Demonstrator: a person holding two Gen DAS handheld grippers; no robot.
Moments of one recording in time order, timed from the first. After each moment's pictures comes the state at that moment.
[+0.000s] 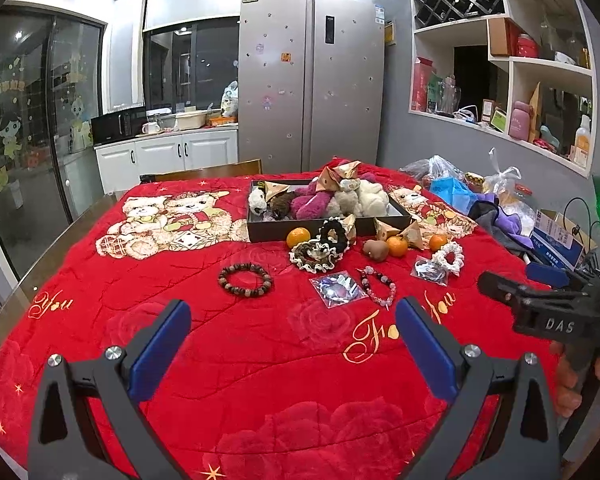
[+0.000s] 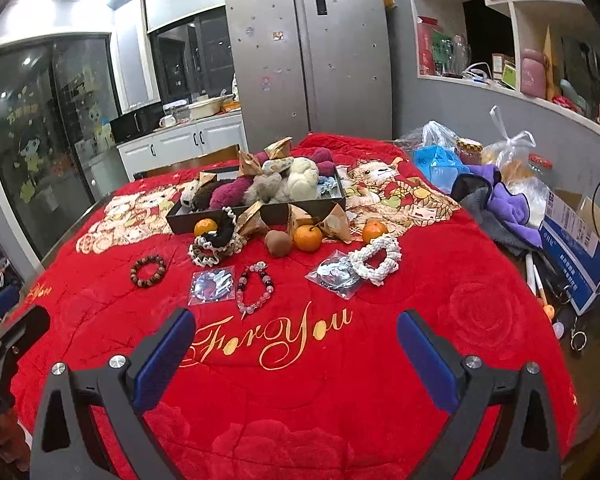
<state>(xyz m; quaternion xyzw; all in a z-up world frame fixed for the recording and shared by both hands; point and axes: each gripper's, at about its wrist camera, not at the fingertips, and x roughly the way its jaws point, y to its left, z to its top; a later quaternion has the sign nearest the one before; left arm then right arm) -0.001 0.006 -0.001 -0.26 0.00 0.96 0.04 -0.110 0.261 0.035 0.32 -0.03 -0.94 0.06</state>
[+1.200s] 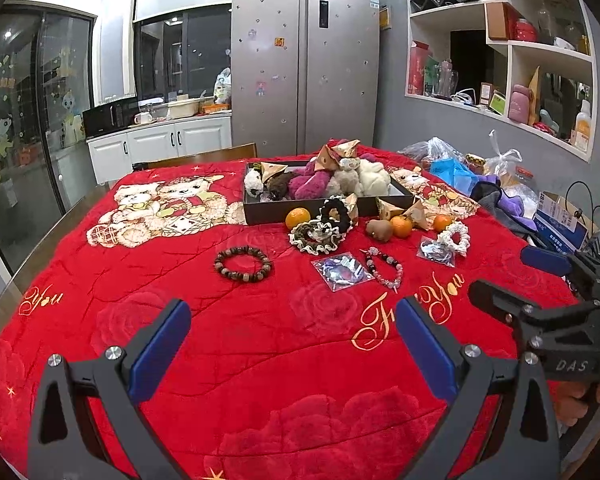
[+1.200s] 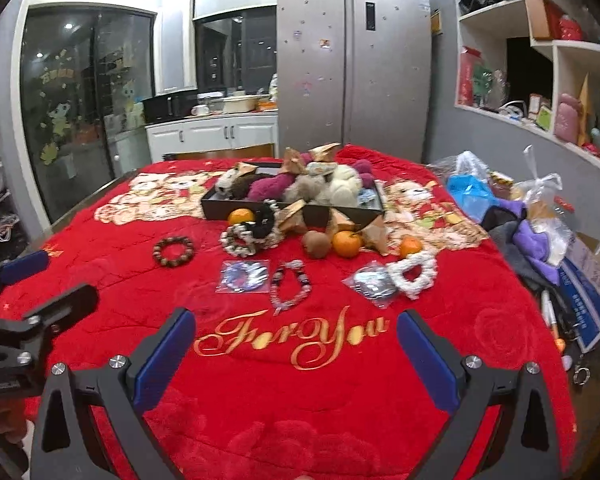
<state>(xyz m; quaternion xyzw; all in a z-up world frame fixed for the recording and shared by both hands) -0.019 -0.001 -0.025 -0.29 0.00 0.96 0.05 -0.097 0.220 0.025 0.30 0.03 -0.95 0.11</state>
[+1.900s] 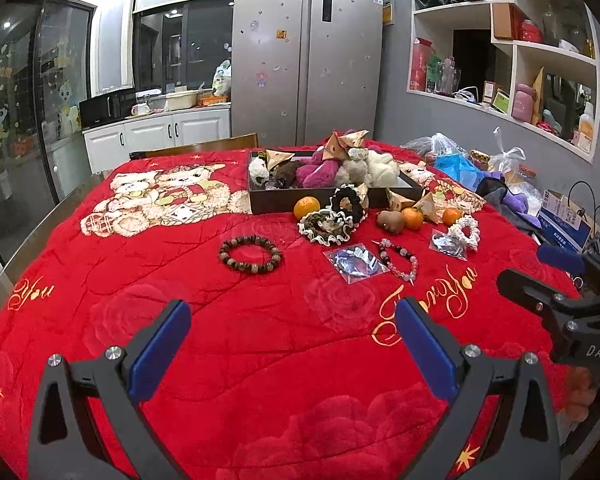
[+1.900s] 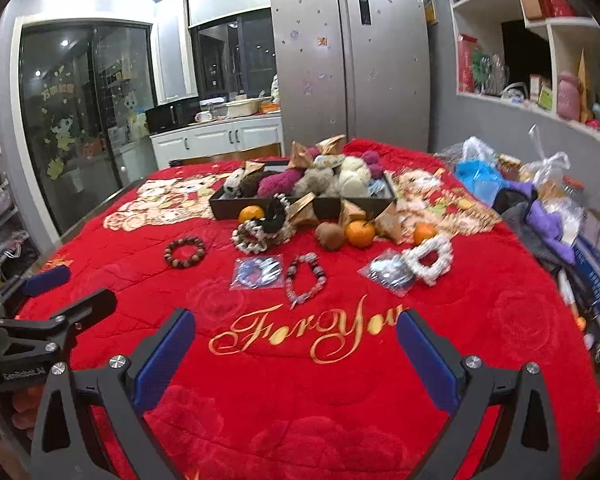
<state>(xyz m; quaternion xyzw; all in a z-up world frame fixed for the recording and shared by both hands) -0.036 -0.021 -0.046 -0.30 -0.01 0.95 0.06 -0.096 0.218 0.014 0.30 0.01 -0.95 0.11</state>
